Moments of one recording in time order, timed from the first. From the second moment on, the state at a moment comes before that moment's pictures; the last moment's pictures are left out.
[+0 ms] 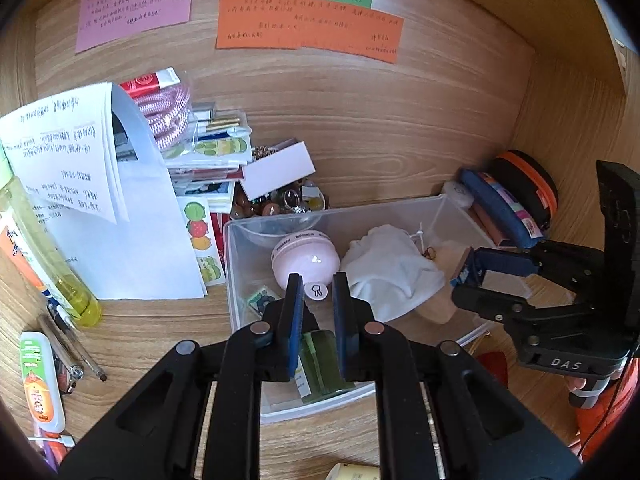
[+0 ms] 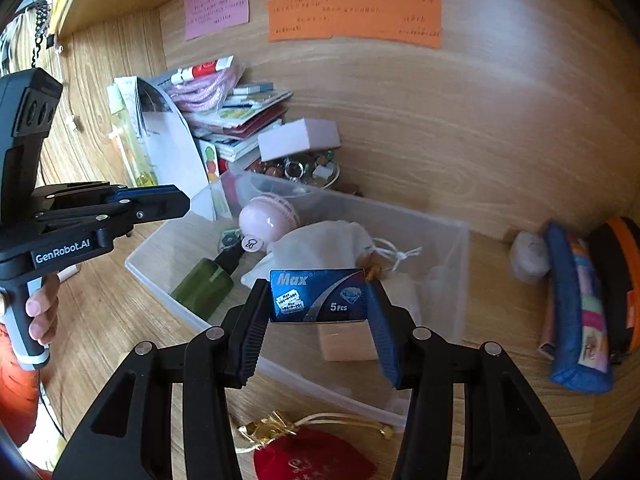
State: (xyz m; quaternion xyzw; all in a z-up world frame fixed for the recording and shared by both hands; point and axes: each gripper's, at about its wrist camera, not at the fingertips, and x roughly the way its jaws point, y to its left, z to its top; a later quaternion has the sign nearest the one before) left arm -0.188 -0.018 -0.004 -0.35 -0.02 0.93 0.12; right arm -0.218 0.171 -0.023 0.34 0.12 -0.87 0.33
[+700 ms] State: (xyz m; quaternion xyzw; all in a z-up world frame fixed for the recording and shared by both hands) left arm -0.160 -0.023 -0.018 -0.35 0.00 0.93 0.11; right arm -0.205 0.156 -0.038 0.34 0.16 -0.87 0.32
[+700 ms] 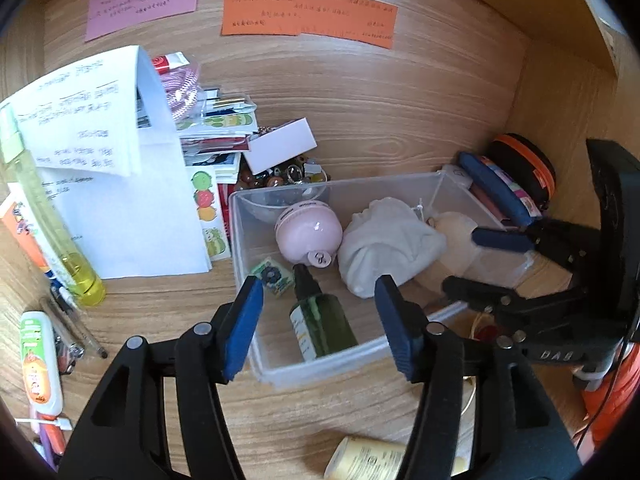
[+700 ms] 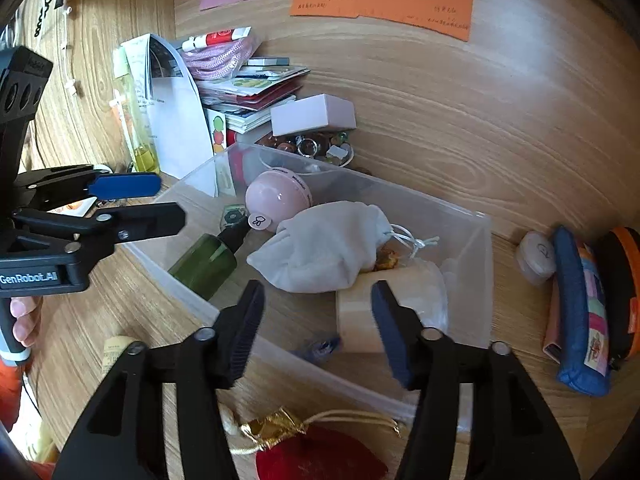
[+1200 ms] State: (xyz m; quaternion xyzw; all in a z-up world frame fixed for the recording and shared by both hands) left arm -0.089 -0.019 -0.038 -0.36 0.01 0.93 0.12; right arm -0.153 0.200 -0.032 0.33 0.14 -0.88 0.31
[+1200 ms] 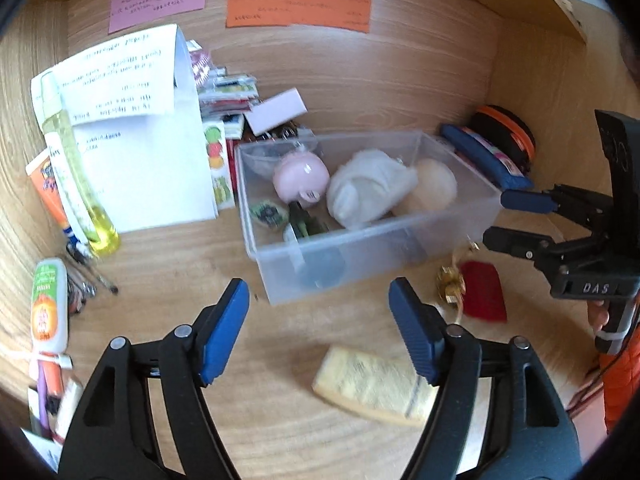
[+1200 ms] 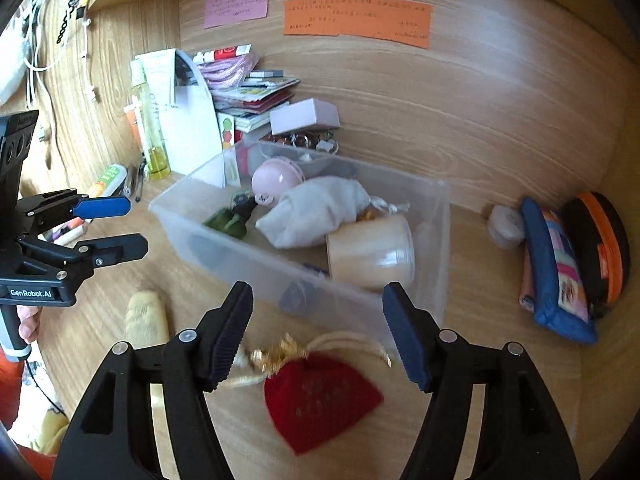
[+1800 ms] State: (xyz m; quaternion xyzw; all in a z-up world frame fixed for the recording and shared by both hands) left arm -0.045 0.004 -0.079 -0.42 -0.01 0.90 0.15; right arm -0.106 0.229 -0.077 0.38 0.12 -0.86 0.32
